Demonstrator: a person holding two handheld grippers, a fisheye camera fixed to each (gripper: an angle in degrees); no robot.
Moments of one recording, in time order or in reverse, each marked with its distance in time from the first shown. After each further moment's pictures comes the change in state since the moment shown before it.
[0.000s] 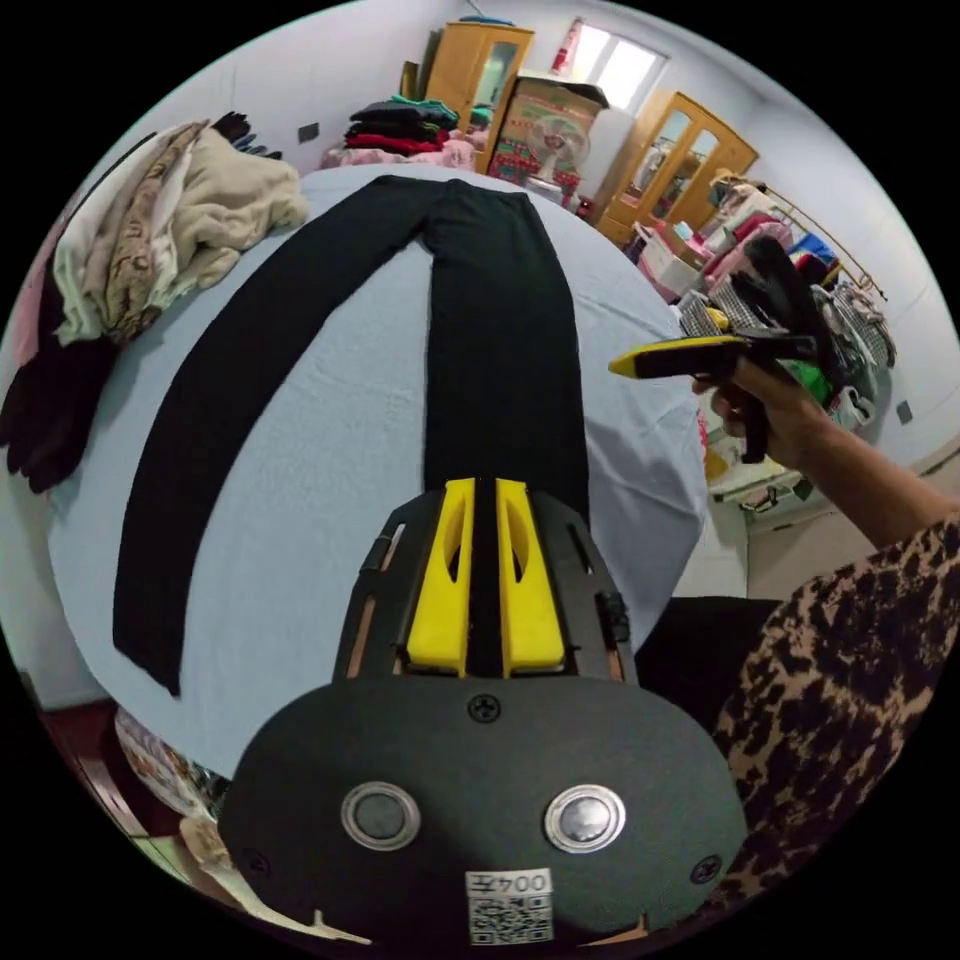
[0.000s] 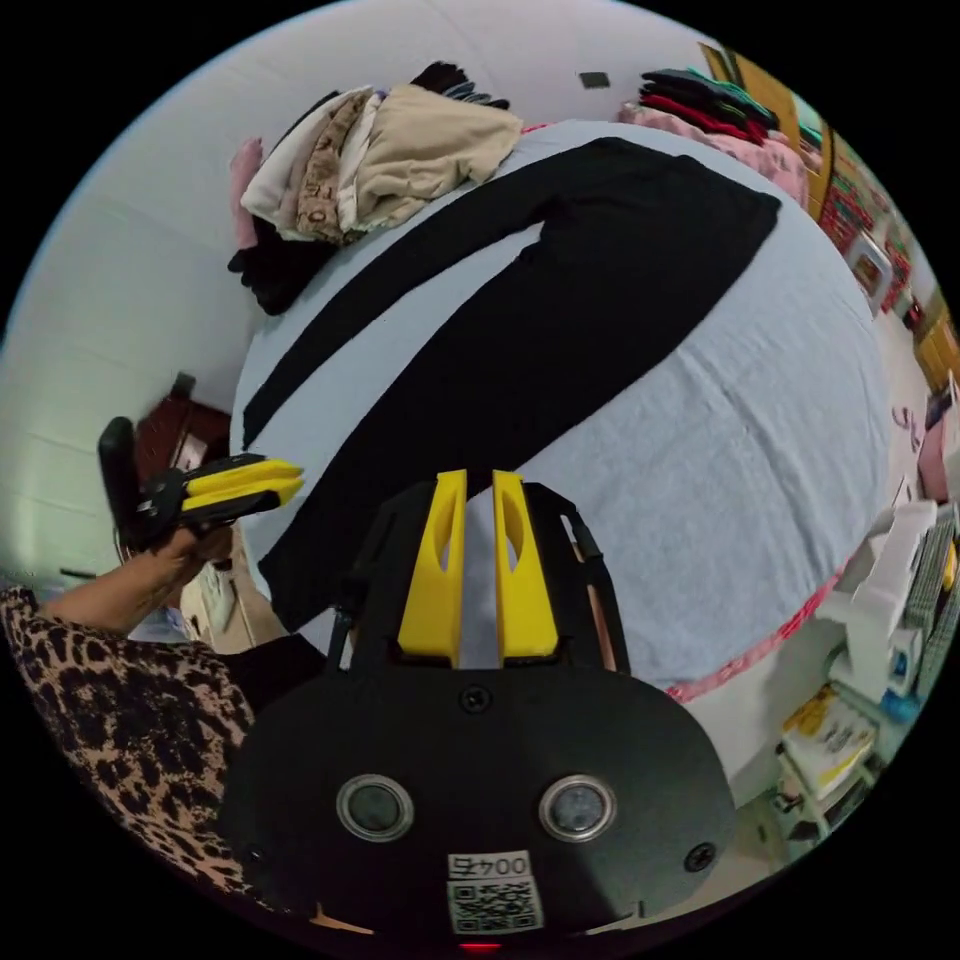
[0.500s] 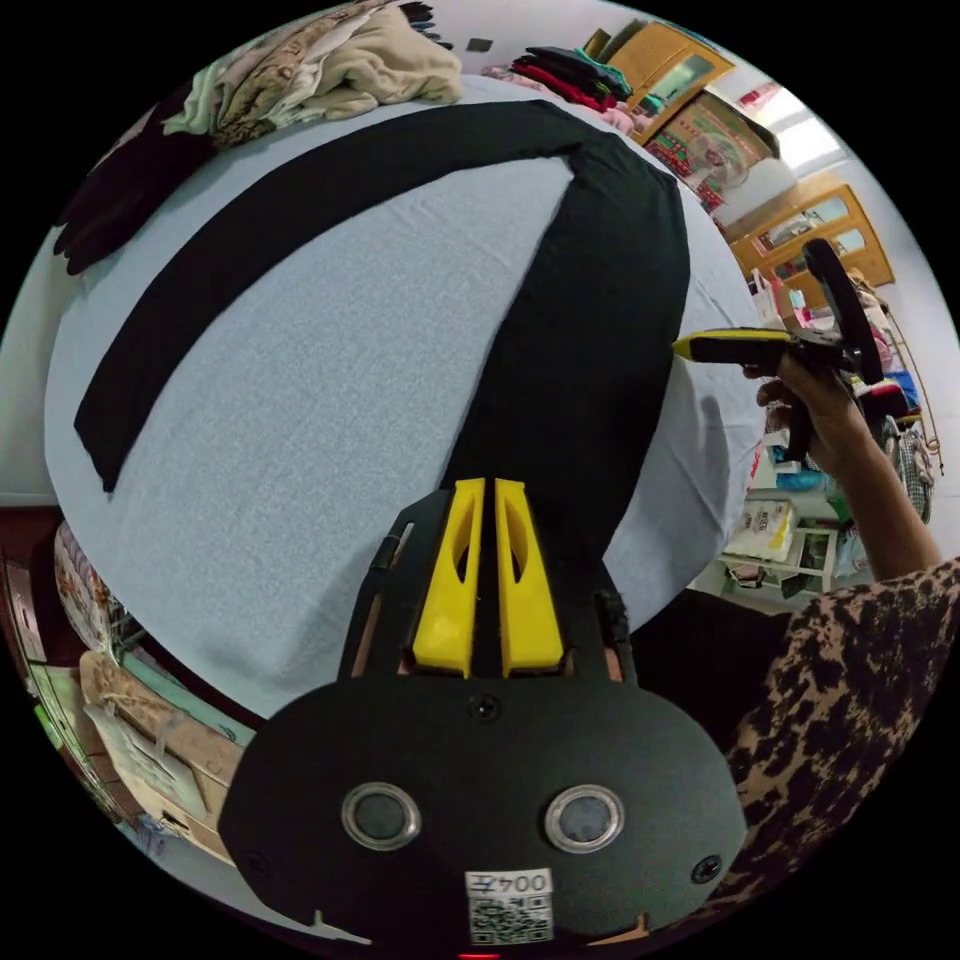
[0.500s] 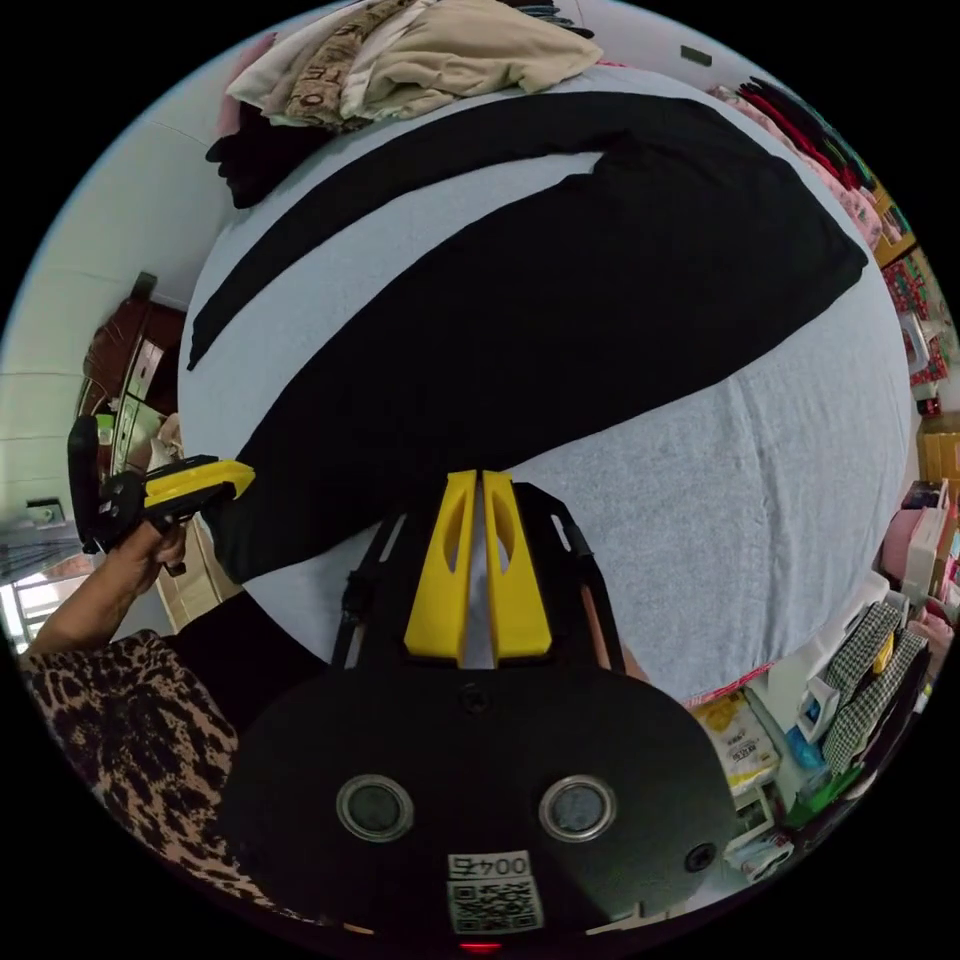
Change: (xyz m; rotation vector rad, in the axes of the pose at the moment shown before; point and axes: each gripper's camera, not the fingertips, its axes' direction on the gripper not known) left arm -0.014 0.048 -0.018 -0.160 -0.005 -0.387; right arm -0.032 -0.094 0.065 -0.273 0.108 -0.131
